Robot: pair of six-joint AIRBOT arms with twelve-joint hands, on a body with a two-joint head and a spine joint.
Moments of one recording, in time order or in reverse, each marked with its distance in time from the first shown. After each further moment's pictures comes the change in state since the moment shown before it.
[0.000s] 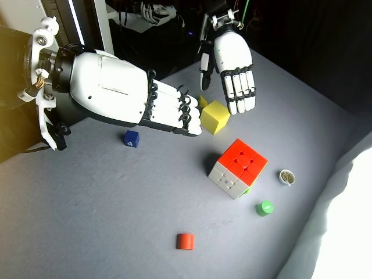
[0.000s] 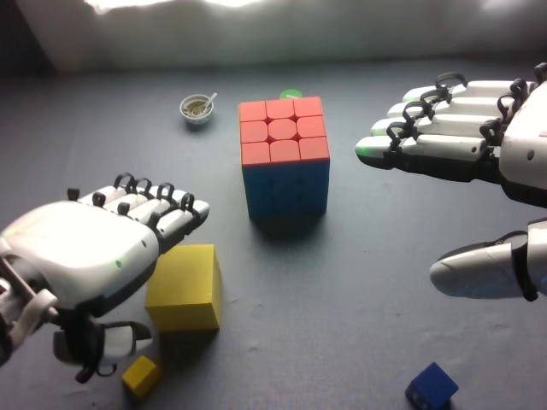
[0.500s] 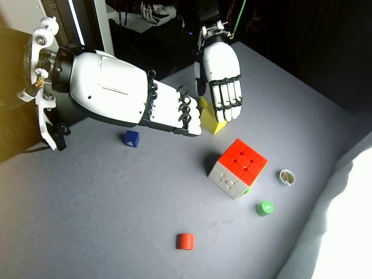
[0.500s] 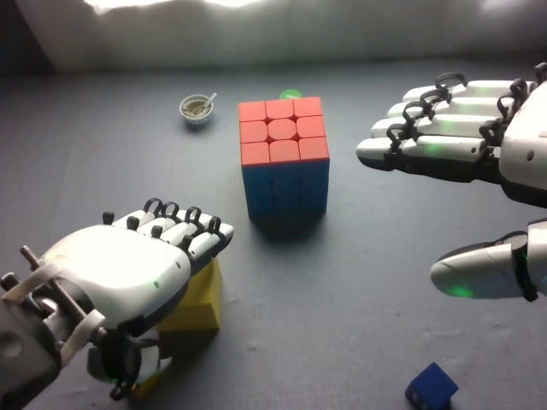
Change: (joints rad) left arm 0.000 -0.105 0.005 -0.117 -0.068 0.102; right arm 0.000 0.000 0.000 0.000 0.000 -0.007
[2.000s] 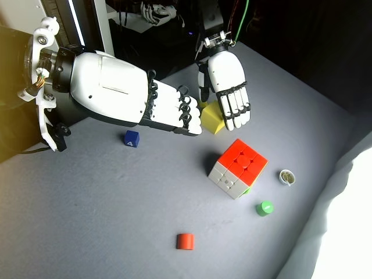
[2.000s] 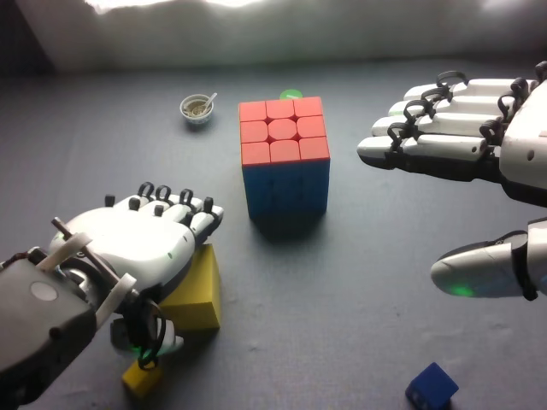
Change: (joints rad) left arm -0.094 -0.097 0.063 -0.264 -0.090 0.222; right arm 0.000 0.000 0.000 0.000 0.000 -0.011
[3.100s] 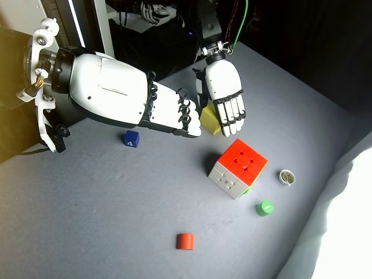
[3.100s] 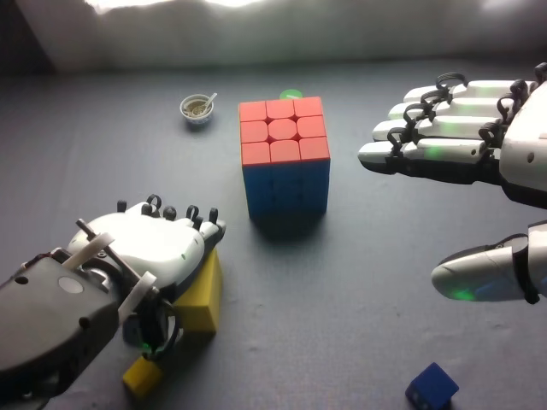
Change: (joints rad) left arm -0.006 -0.065 0.043 -0.060 -0.031 0.041; right arm 0.000 0.000 0.000 0.000 -0.005 -0.008
